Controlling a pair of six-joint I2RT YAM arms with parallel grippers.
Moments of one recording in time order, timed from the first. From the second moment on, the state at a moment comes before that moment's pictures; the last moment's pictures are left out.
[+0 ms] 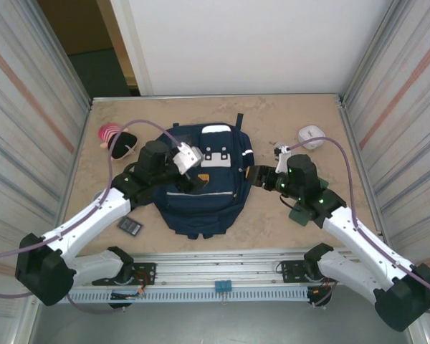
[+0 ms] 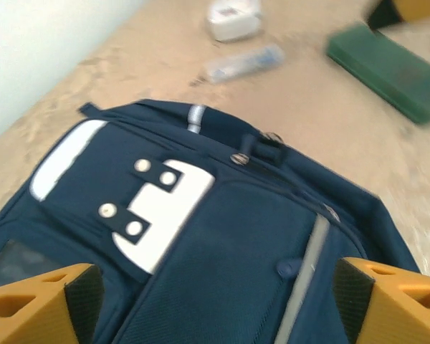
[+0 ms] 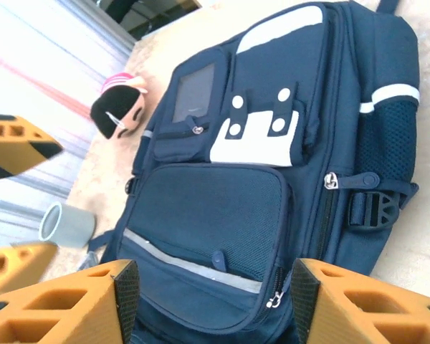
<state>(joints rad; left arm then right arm) -0.61 1.15 0.86 -0.27 0.31 0.42 0.53 0.88 0.68 -0.25 -0.20 0.63</state>
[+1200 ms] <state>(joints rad) -0.79 1.56 0.85 -0.32 0.12 0.85 0.52 0.90 0.61 -0.21 -0.26 0.59</state>
